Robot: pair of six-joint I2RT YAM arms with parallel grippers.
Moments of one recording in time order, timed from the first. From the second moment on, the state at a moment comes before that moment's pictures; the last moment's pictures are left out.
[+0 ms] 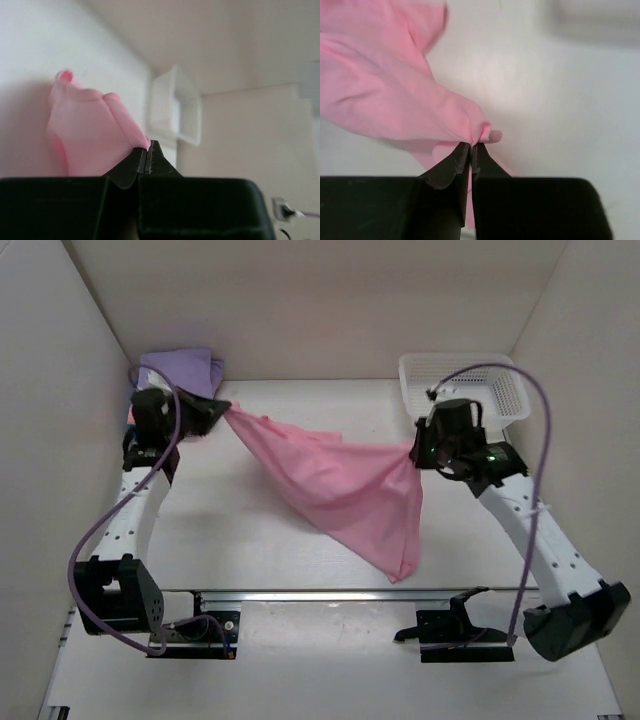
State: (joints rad) left arm 0.02 1.30 1.04 -0.07 0.39 -1.03; right arm 0.38 1.22 1.22 -0.82 0.10 0.30
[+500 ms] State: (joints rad) left arm 0.07 1.06 1.54 -0.24 0.35 -0.90; right arm 0.26 0.89 1.42 -0.70 -0.06 0.15
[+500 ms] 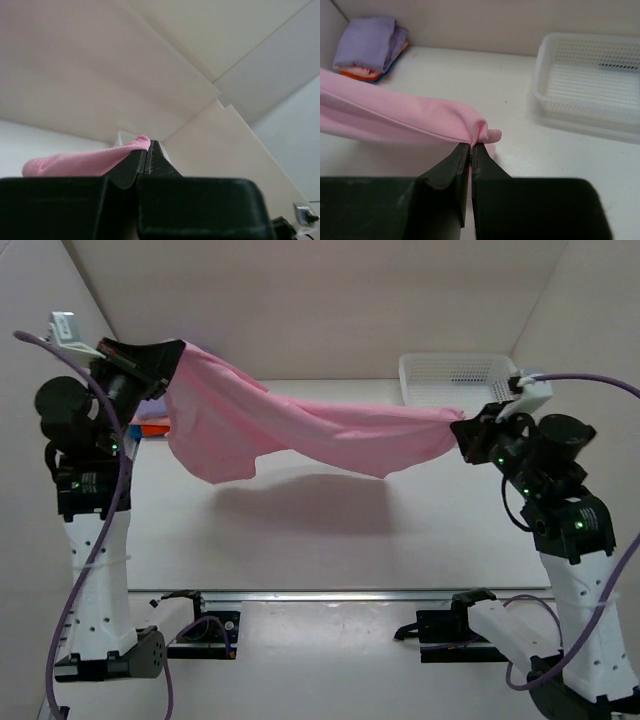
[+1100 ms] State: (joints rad) left arm 0.05 1.24 1.26 -0.12 0.33 -0.78; right arm 0.27 1.45 1.54 -0.58 -0.33 0.04
